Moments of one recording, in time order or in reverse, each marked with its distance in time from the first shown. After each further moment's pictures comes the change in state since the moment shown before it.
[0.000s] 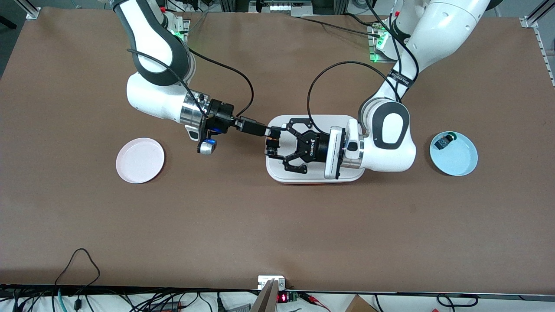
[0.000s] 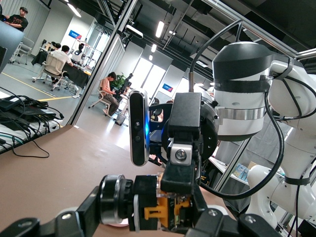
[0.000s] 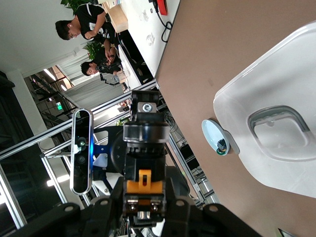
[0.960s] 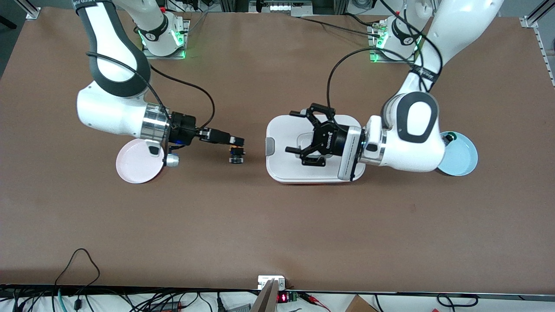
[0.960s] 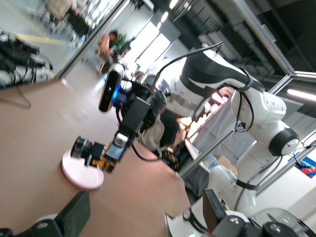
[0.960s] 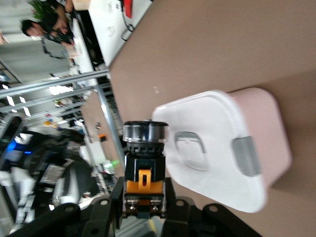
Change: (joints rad) left arm 0.078 -0.118 0.004 0.016 0.236 -0.135 -0.494; right arm -0.208 -0.025 -0.009 0.000 -0.523 -0.250 -0.010
